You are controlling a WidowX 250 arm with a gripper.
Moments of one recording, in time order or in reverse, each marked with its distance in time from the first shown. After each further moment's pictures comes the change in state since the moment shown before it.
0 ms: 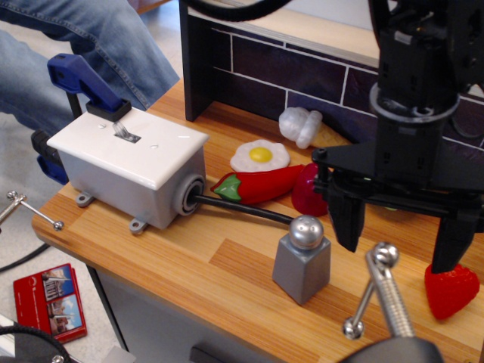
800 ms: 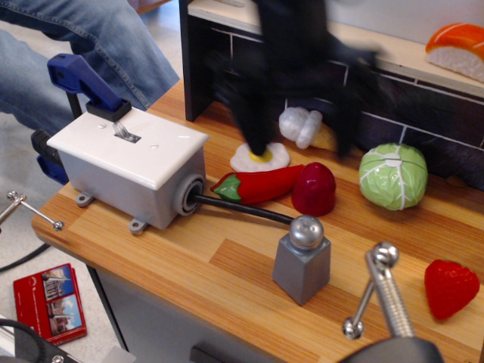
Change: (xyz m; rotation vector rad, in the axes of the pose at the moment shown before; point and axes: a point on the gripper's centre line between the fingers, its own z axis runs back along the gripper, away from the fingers) arm 0.026 0.075 0.055 -0.128 0.043 0.036
